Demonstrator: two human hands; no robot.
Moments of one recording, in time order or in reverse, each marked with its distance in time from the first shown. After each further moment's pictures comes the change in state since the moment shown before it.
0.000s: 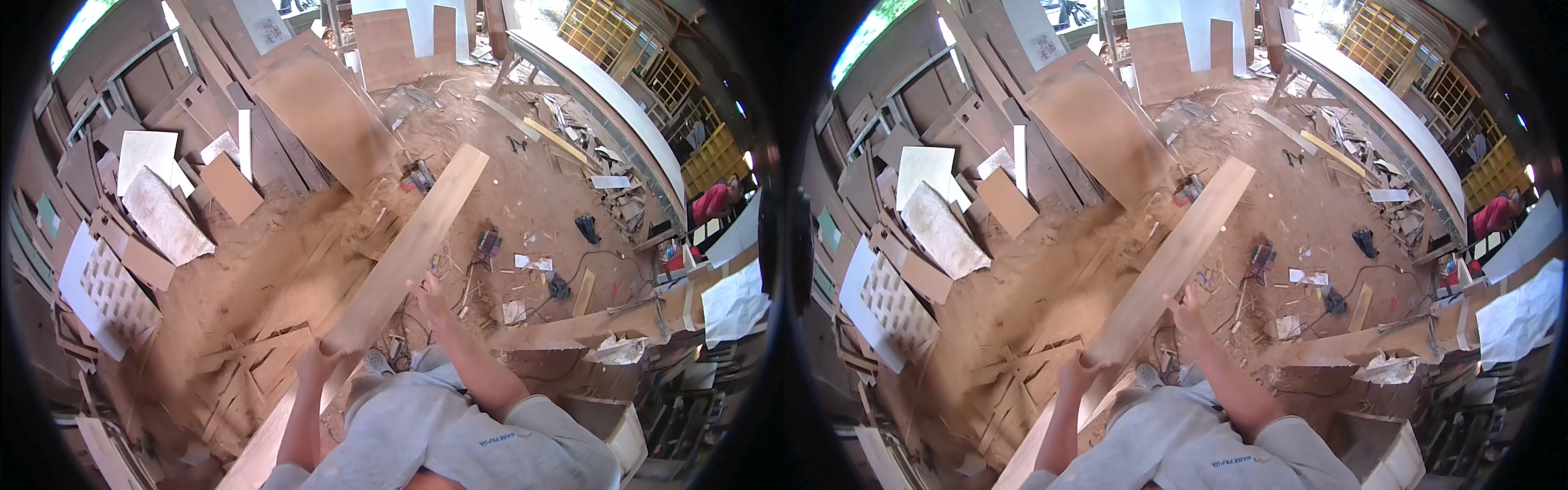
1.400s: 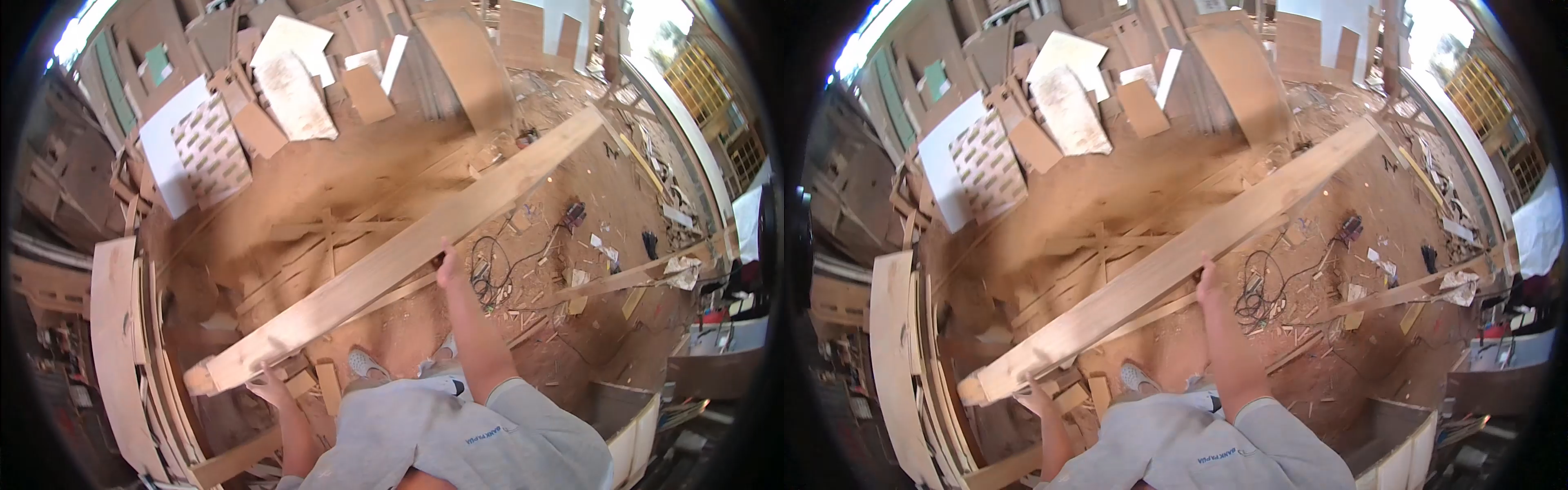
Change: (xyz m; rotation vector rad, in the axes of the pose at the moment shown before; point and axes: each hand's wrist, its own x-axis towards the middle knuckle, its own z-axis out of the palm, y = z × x) left_hand -0.587 -0.566 -0.033 -0.461 1.133 -0.991; right_hand -0.364 0.266 0.274 0.517 -0.183 0.304
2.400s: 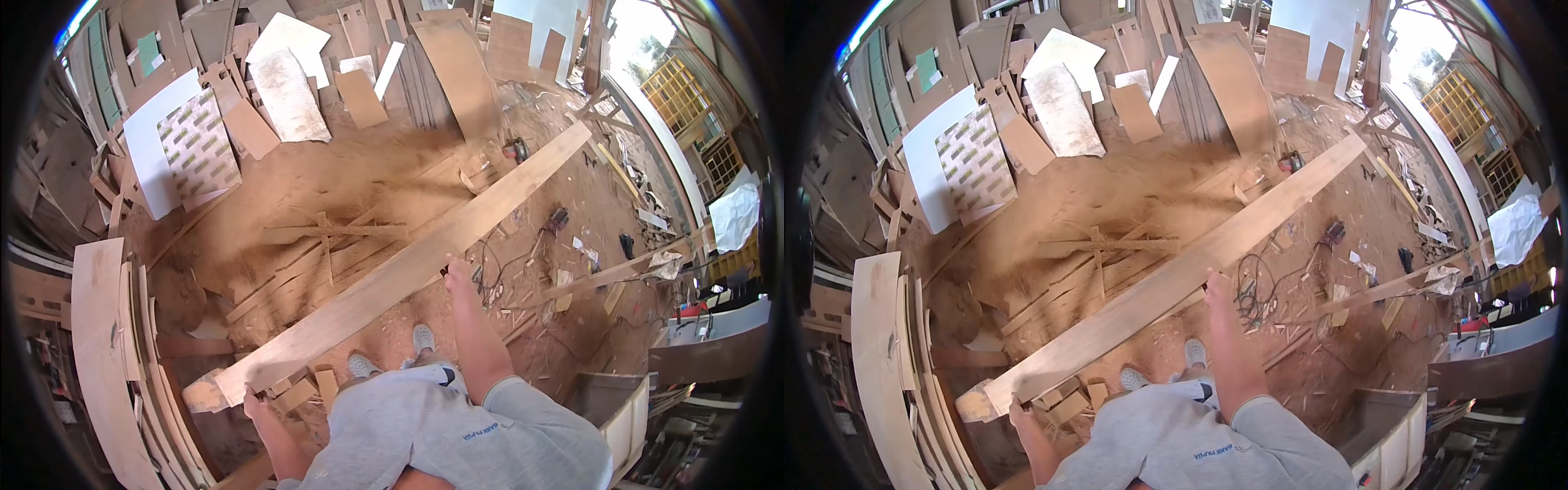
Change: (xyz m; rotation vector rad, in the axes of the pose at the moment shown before) left_hand 0.210 -0.134 -0.007 -0.835 -0.214 -0.909; right_hand -0.061 0.026 0.065 -0.424 0.460 0.008
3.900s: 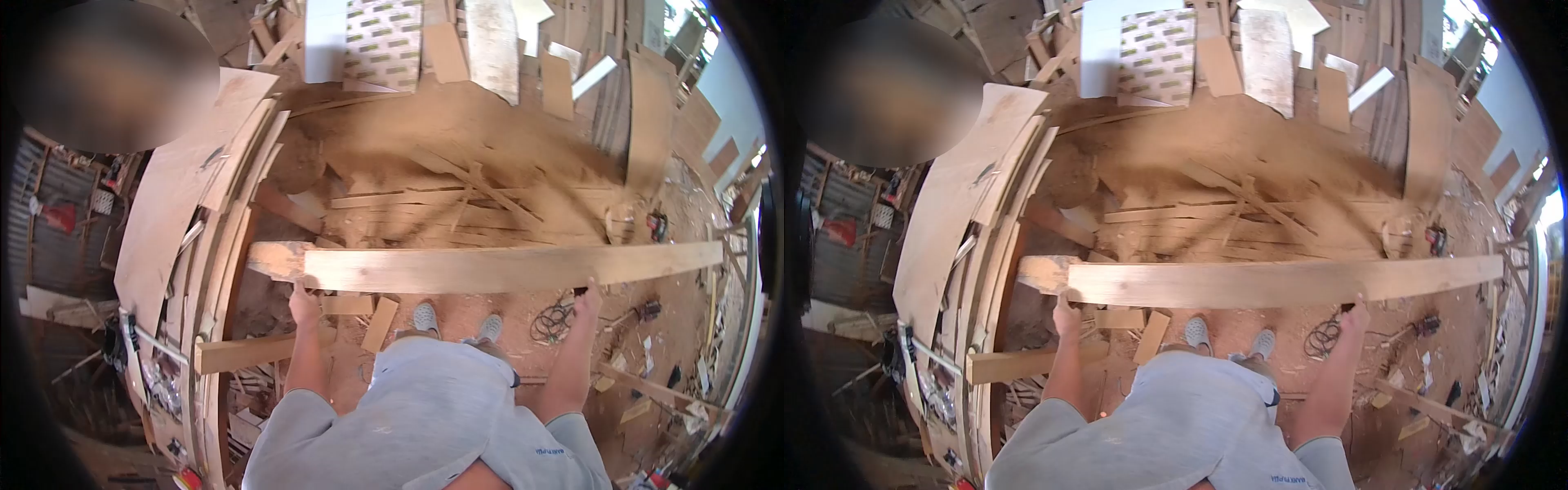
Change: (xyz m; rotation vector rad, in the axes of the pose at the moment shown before) left_hand -0.051 0.065 -0.056 1.315 0.143 0.905; right_hand 0.042 0.017 -0.017 0.129 -0.158 -0.073
